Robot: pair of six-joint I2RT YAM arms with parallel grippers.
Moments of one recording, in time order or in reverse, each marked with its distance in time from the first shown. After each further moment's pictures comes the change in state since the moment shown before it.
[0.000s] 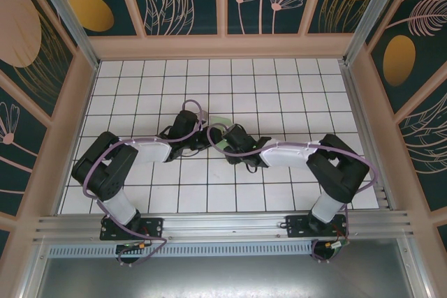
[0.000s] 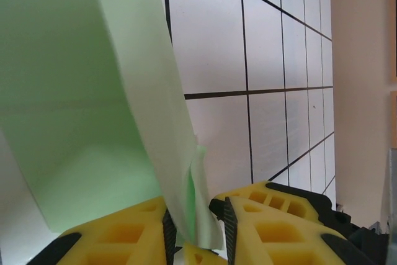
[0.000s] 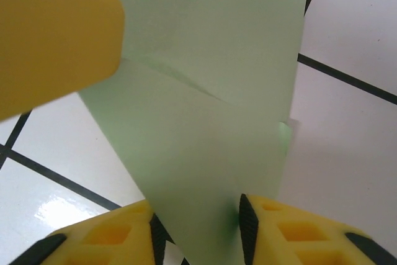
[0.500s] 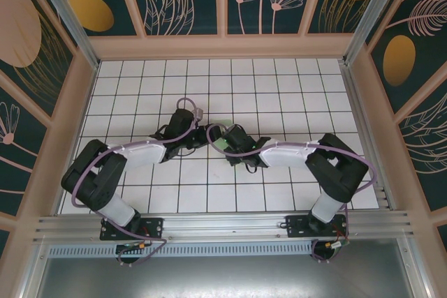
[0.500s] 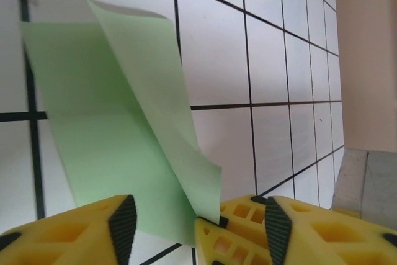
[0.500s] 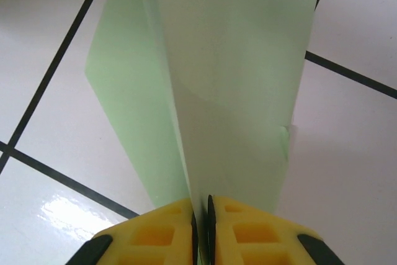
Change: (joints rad) left arm 0.014 -0.121 -0.011 -0.113 -0.078 0.028; right arm 0.001 0.010 0.000 0.005 -0.017 0.002
